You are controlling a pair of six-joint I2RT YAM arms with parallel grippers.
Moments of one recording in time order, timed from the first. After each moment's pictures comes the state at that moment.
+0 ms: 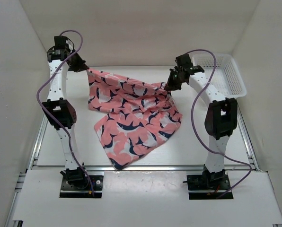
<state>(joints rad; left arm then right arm) 0.12 2.28 2.49 -1.04 0.24 -0.56 0.32 1.99 1.77 -0.73 -0.21 0.49</state>
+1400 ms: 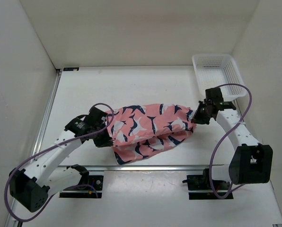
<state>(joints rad) -0.55 1.05 0.87 -1.00 0.06 -0.90 0.10 1.33 0.97 -0.74 -0.13 0.47</state>
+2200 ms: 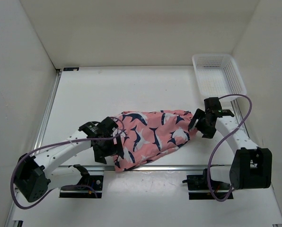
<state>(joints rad) -0.72 1.10 0.75 -1.03 0.15 -0.93 0.09 1.26 0.82 -0.76 -0.01 0.56</state>
